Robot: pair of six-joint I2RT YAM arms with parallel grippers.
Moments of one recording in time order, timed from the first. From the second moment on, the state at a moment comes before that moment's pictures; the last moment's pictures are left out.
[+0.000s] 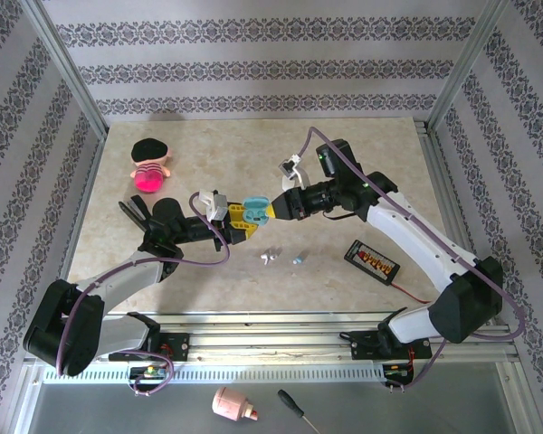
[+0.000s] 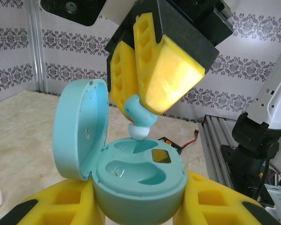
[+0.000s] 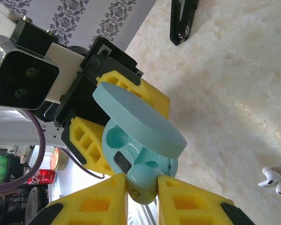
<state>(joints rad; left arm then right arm) -0.38 1.22 0.50 0.75 0.95 -0.11 0.53 1.42 1.29 -0.66 -0.88 0.31</state>
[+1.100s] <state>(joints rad) -0.38 1.21 0.50 0.74 0.95 -0.08 0.55 1.42 1.30 -0.69 -0.90 0.31</state>
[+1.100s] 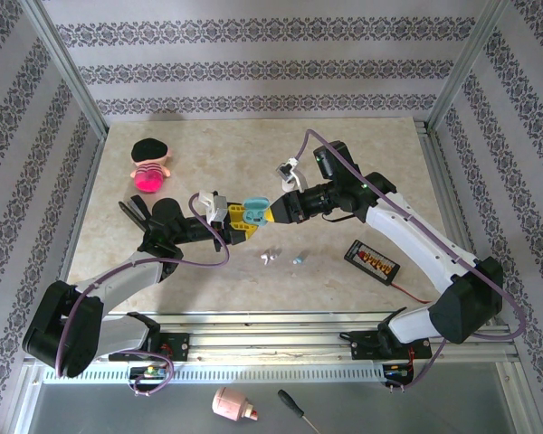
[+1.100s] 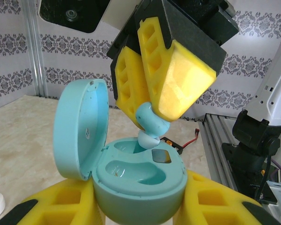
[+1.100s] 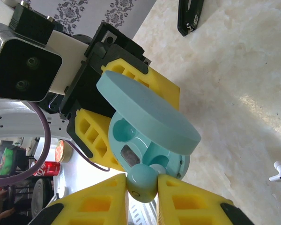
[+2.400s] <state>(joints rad) -0.38 1.18 0.50 0.74 0.89 0.00 0.45 1.13 1.05 -0.68 -0.66 0.28</state>
